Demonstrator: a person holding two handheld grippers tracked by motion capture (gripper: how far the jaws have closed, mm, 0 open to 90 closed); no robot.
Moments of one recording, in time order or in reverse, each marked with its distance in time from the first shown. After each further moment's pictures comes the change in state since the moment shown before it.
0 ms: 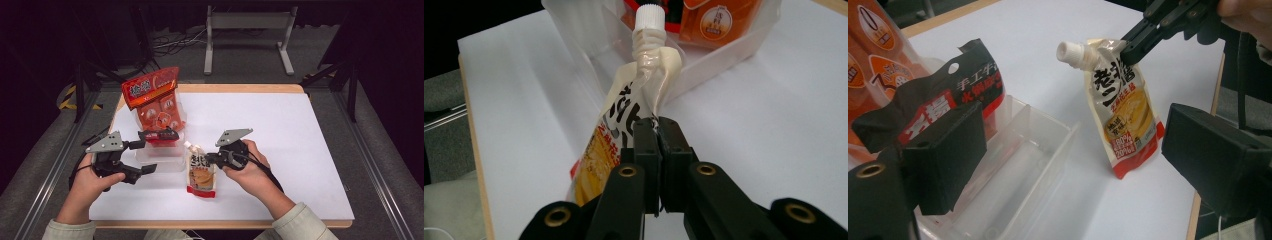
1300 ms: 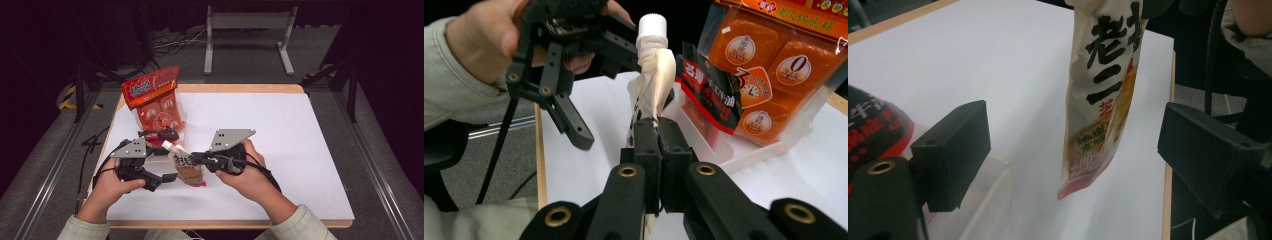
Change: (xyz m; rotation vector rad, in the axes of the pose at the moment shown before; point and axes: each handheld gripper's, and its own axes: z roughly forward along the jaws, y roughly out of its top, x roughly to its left) left arm -0.023 0.005 0.046 -0.025 -0.171 0.065; right arm 0.041 0.038 -0.035 -0.192 0.116 -0.171
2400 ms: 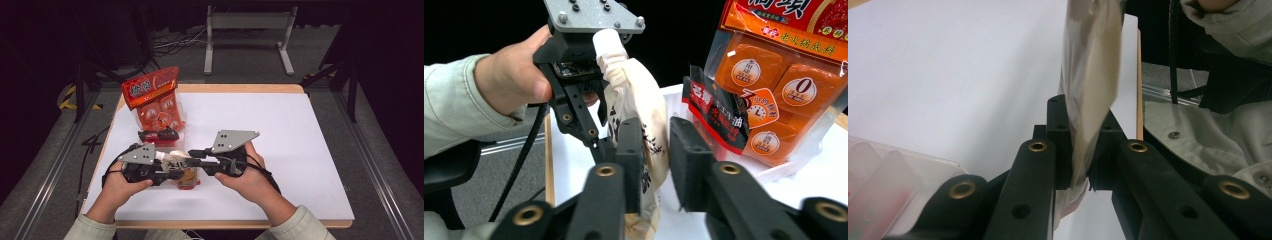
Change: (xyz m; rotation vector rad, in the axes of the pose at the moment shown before) left arm -0.006 0.001 0.011 0.051 -0.119 0.052; right arm 0.003 -0.001 -0.002 -0.083 0.023 0.007
